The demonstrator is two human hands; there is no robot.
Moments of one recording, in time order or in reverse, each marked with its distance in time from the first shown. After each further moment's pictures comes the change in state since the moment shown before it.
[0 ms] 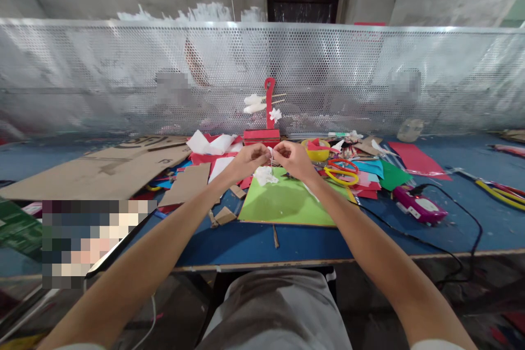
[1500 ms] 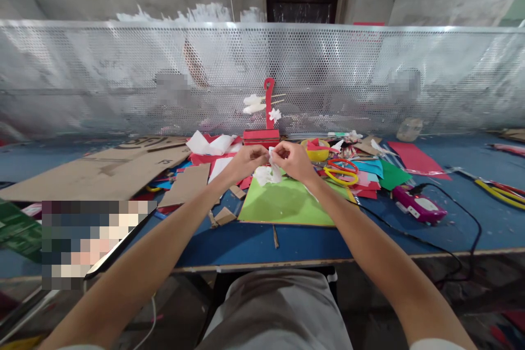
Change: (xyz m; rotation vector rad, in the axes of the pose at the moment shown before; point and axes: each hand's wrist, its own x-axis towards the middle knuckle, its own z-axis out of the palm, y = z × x) left_hand -0.001 0.004 -0.002 0.065 0.001 -0.008; right_hand -0.002 -0.004 0.001 -0.079 0.035 -0.068
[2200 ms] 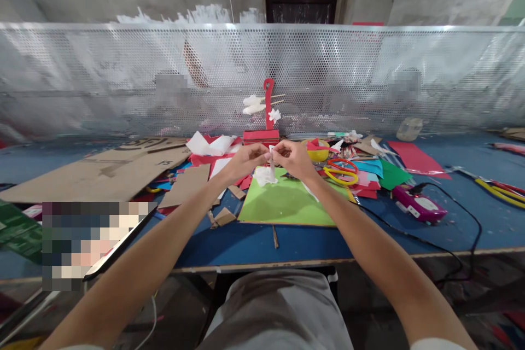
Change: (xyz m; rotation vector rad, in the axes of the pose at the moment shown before) left_hand 0.001 0.001 -0.003 -0.140 -0.046 0.002; right_hand 0.001 -0.008 -0.004 0.120 0.000 0.056
